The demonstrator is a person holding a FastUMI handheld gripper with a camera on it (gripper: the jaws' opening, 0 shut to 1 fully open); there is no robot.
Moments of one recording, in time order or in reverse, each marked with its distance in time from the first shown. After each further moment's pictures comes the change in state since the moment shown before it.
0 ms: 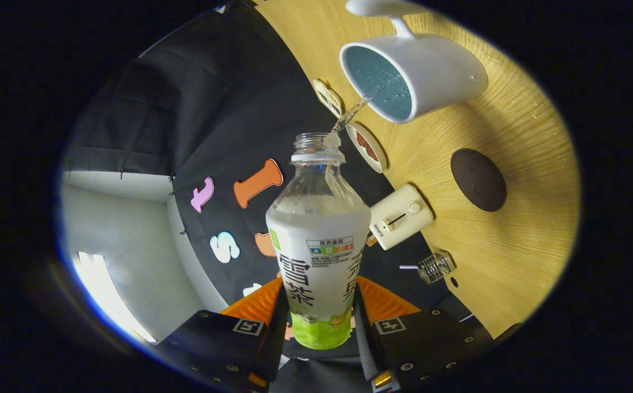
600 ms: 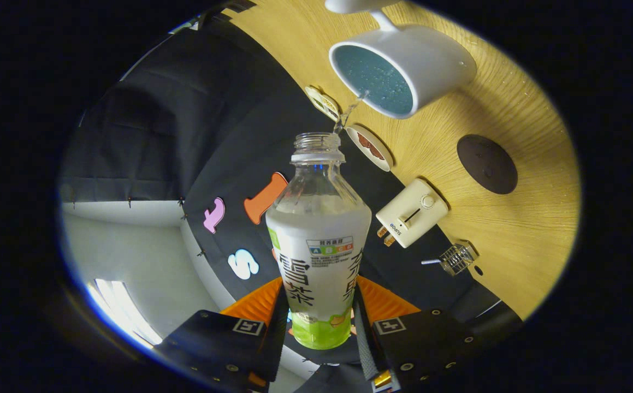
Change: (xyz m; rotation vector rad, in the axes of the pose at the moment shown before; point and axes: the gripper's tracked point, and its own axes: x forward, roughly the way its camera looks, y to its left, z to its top) arm 0.005 0.024 0.005 0.138 -0.040 0.077
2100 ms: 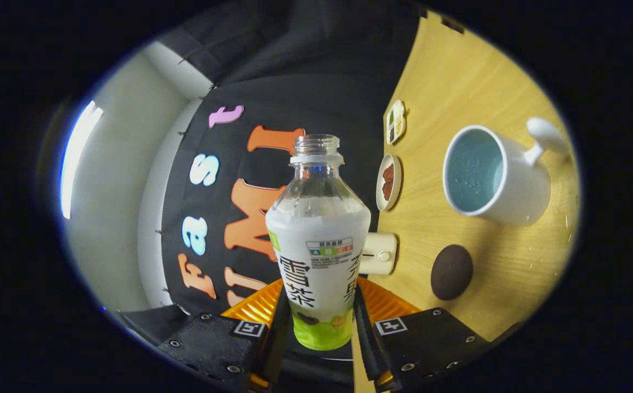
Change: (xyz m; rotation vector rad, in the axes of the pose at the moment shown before) arm -0.009 -0.060 0.021 -0.949 0.092 -0.161
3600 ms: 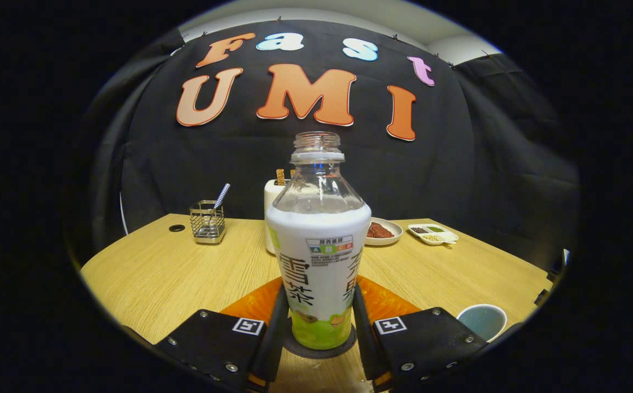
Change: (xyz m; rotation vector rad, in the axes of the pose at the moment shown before) arm 0.069 -0.065 -0.021 -1.393 0.145 -0.243
